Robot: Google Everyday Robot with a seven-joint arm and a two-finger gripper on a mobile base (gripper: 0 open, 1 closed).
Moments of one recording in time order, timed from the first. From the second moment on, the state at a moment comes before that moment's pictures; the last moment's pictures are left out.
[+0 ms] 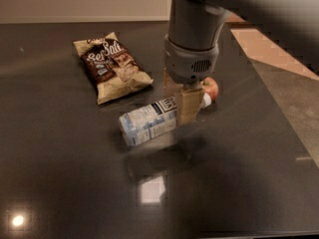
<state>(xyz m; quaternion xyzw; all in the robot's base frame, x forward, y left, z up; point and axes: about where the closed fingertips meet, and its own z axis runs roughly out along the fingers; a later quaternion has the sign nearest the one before) 0.460 -0.044 0.907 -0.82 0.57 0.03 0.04</state>
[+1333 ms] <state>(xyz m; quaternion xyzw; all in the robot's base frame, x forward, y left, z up) 0.488 -0.185 0.878 -0.62 0.78 0.03 0.03</state>
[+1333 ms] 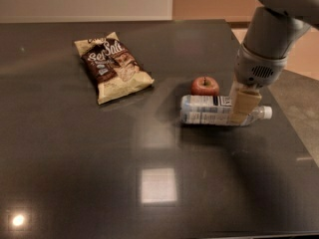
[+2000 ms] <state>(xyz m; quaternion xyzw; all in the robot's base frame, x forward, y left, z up) 0.496 -0.194 0.854 -0.61 0.79 0.04 0.04</state>
